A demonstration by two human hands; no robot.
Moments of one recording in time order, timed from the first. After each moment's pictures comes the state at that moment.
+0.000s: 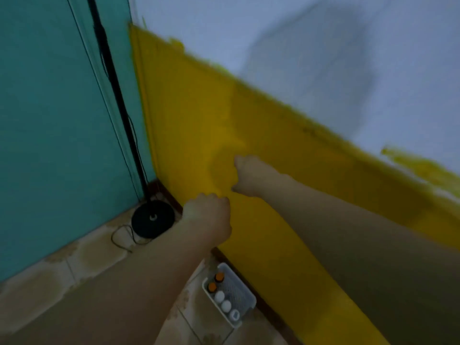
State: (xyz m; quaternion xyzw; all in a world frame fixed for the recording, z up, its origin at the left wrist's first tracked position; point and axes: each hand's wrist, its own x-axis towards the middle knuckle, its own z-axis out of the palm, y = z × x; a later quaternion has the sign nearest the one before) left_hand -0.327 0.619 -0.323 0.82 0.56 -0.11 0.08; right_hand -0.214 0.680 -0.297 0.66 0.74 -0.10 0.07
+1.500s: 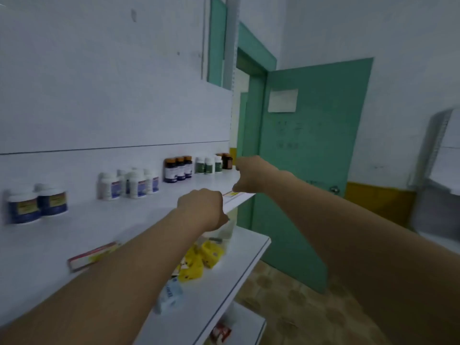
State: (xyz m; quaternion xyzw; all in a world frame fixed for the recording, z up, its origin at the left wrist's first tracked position) left_hand 0.016 -0.324 0.052 0.97 -0.23 0.10 0.01; right_hand 0.010 -0.449 0.103 0.99 -0.02 0.12 -0.02
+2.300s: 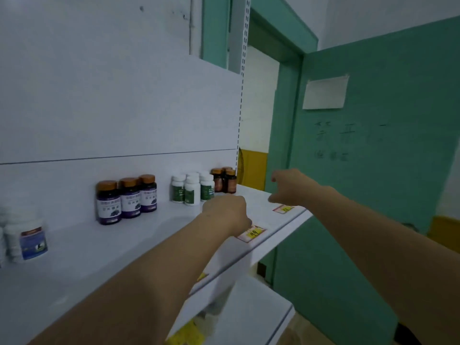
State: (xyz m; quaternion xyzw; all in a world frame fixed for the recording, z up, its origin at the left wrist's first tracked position) left_hand 0.356 -0.587 0.046 0.97 -0.20 0.09 0.04; right_hand 0.363 -0.739 0.086 0.99 -0.01 0.11 -0.02
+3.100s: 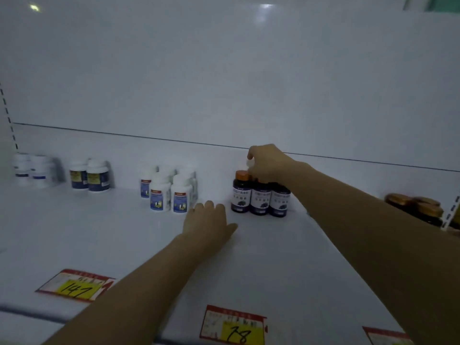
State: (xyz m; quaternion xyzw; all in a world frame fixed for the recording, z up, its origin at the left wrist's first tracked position) left_hand 0.385 -0.433 -0.012 0.94 0.33 0.09 -0.01; right_hand 0.511 -0.495 0.099 0.86 0.50 0.07 -0.10
